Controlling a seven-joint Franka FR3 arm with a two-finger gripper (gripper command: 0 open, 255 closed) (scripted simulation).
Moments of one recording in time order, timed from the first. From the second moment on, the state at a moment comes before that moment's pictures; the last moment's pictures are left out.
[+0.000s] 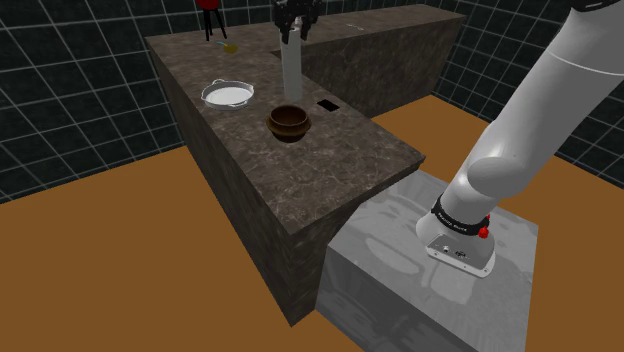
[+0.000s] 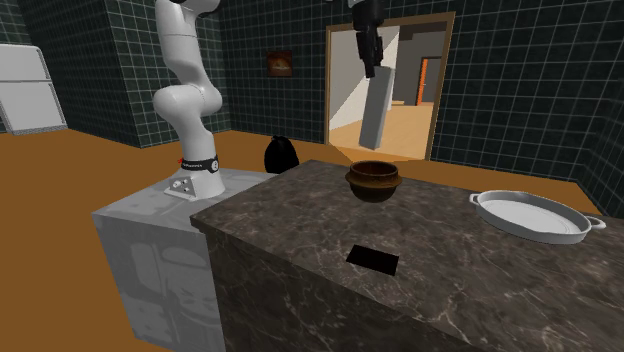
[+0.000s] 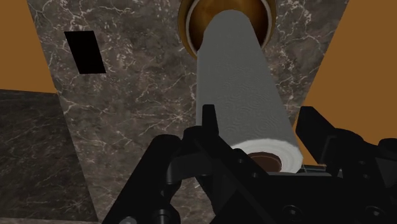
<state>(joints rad) -0.03 -0.04 0.03 -1.79 -0.05 1.95 0.23</state>
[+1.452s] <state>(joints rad) -0.03 -0.03 0.03 -1.94 -0.05 2.11 0.24</state>
